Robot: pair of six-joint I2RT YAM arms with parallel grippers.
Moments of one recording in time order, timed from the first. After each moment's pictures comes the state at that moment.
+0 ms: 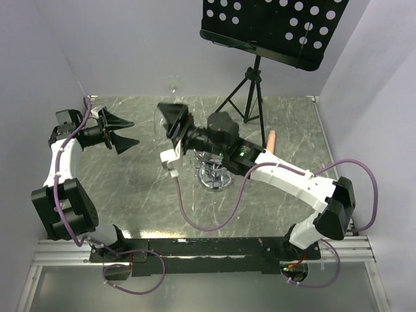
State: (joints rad) left arm 0.35 1.46 1.17 -0.61 1.47 -0.83; right arm 0.97 1.50 1.39 0.11 -0.27 -1.63
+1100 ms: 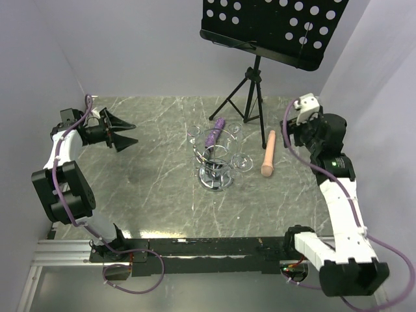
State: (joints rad) left arm 0.36 1.64 1.26 -0.73 1.37 -0.59; right arm 0.05 0.93 1.10 -0.44 -0.16 -0.38
